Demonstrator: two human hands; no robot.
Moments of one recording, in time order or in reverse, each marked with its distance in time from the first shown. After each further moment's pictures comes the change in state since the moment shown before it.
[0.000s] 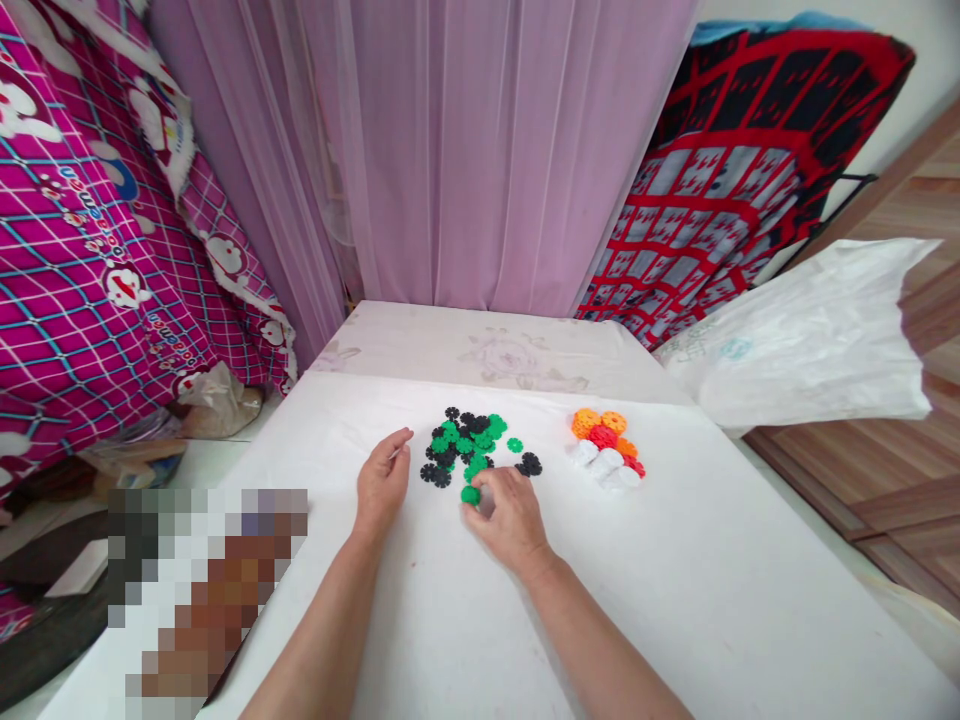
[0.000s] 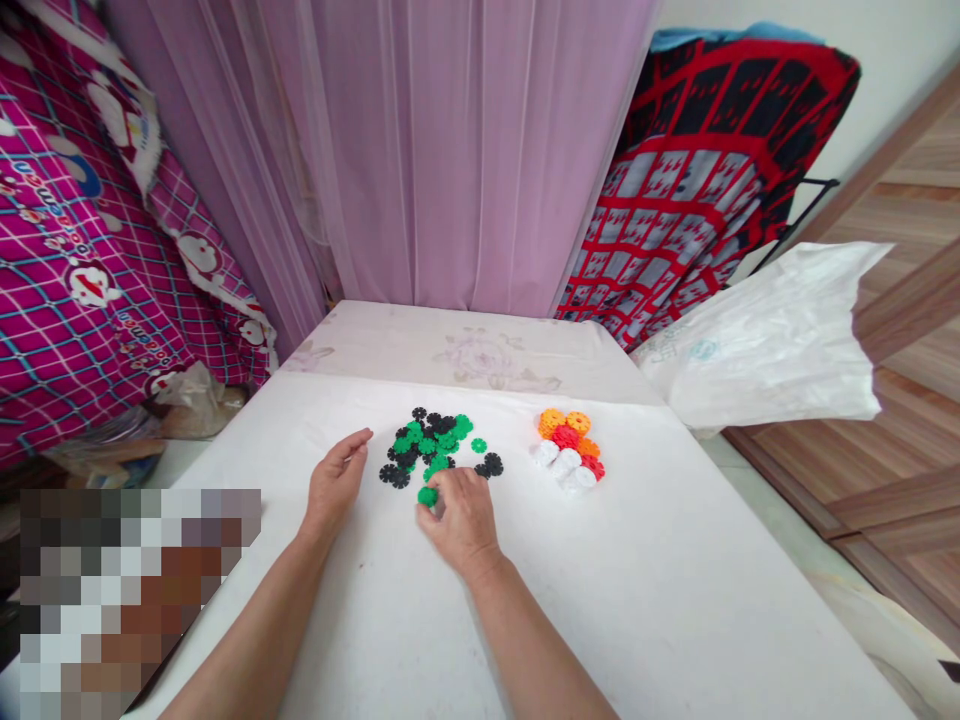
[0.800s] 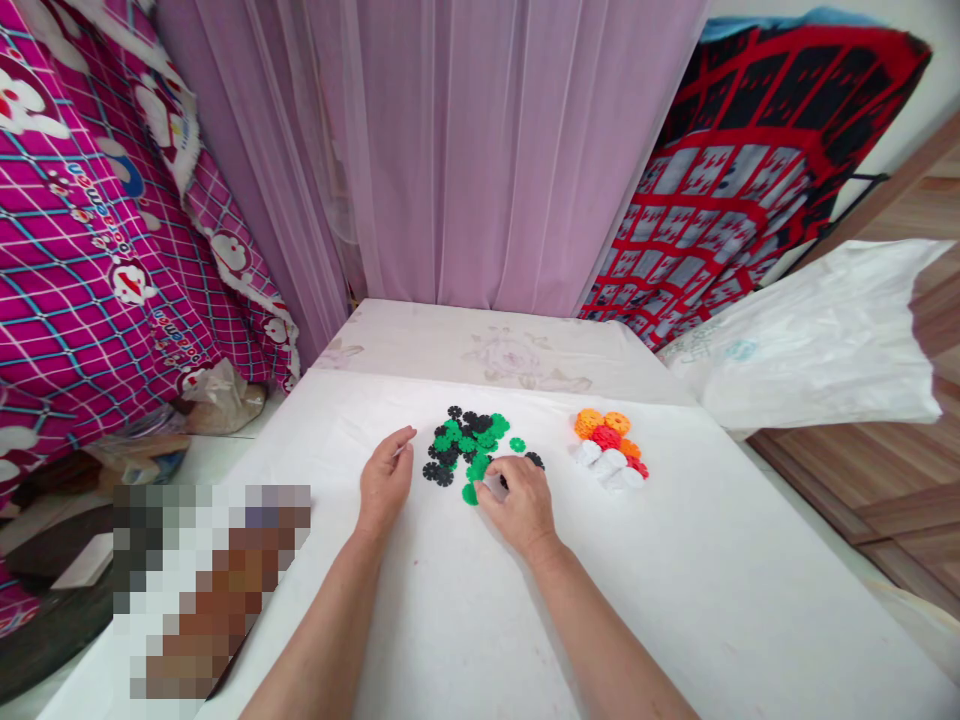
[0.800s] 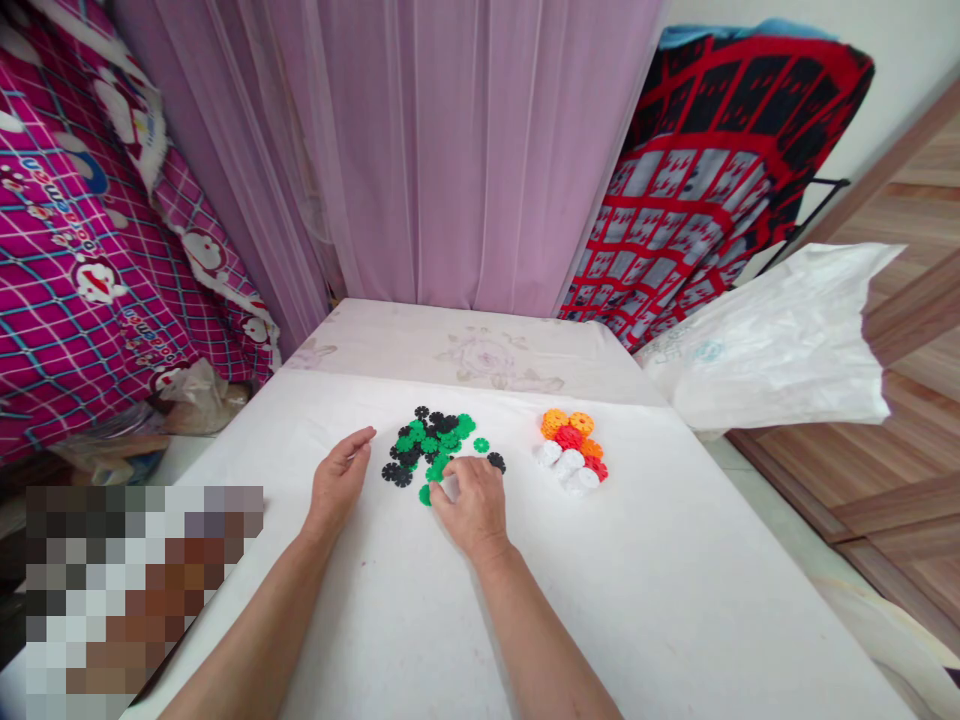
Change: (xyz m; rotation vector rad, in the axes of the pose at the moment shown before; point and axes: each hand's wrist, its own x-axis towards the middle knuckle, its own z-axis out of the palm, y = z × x) left_hand 0.000 0.001 -0.001 0.023 -0.008 0.002; right_hand 0.011 0.013 -0.001 -0.042 0.059 0.051
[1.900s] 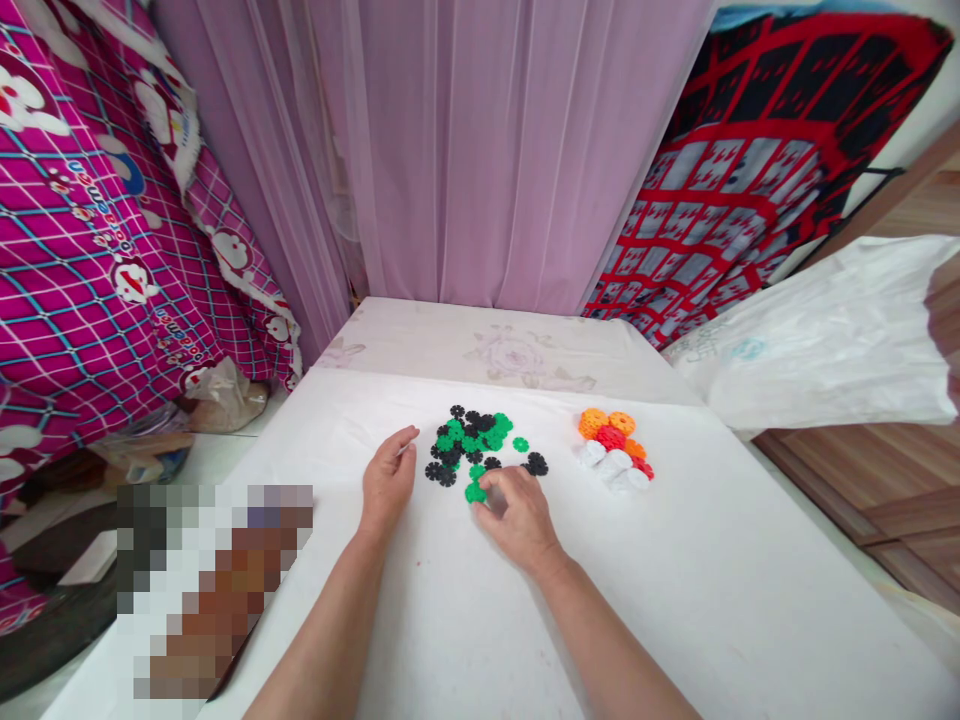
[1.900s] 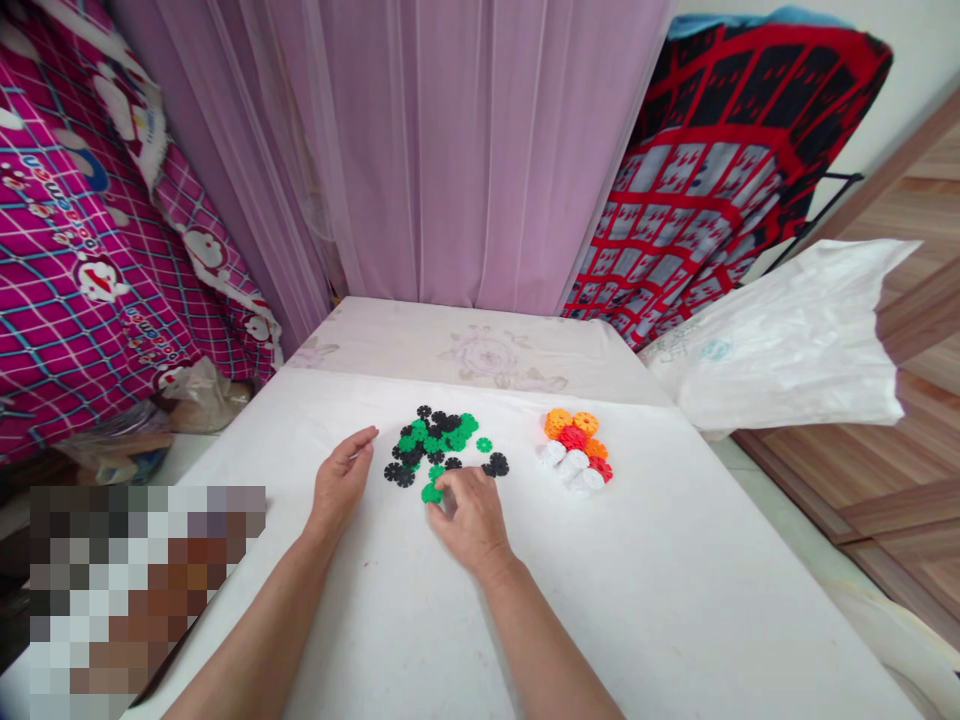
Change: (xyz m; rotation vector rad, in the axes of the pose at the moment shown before) left_hand -0.001 0.002 0.000 -0.012 -0.006 -0.004; right_hand -0.011 -0.005 -0.003 0.126 -0.112 -0.044
